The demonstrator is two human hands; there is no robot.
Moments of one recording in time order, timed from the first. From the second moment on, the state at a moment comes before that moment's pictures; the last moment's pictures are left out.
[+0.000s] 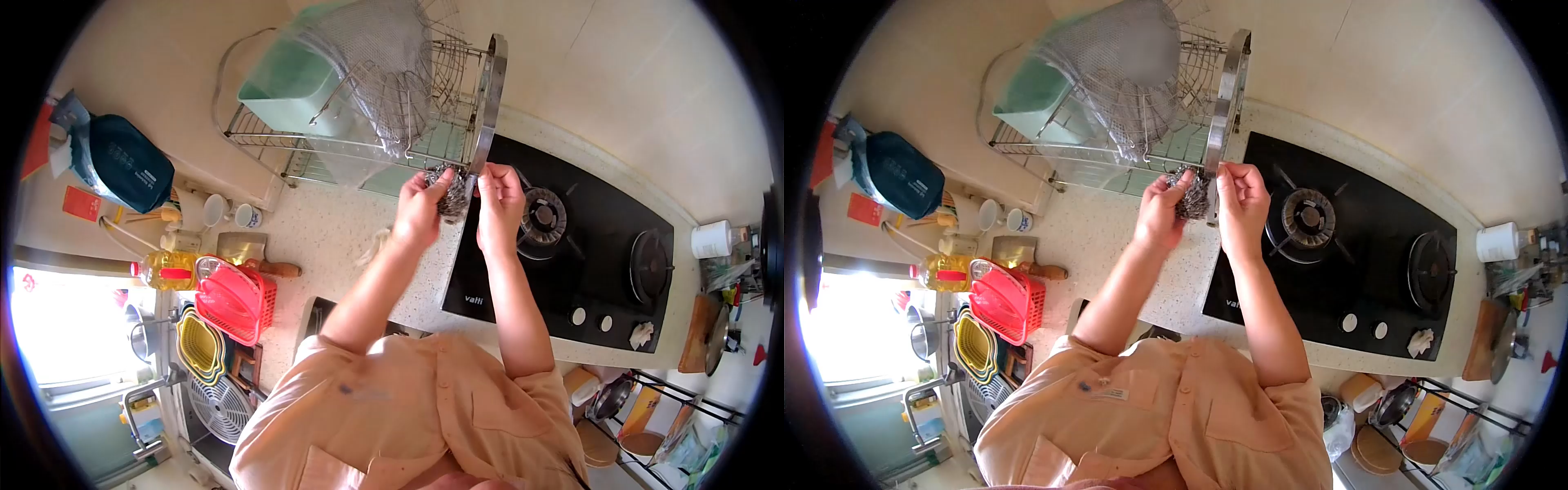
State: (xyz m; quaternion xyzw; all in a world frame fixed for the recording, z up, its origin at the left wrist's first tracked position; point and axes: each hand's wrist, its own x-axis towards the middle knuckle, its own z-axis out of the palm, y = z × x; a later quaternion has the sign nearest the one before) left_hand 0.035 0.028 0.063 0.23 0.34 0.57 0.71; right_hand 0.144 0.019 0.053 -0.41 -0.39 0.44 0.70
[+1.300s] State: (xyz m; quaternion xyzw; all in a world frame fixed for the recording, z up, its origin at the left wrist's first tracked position) left_hand -0.084 -0.045 -0.104 0.79 0.57 0.09 0.21; right_hand 0.135 -0.056 -0.055 -0.56 -0.32 0.47 0.60
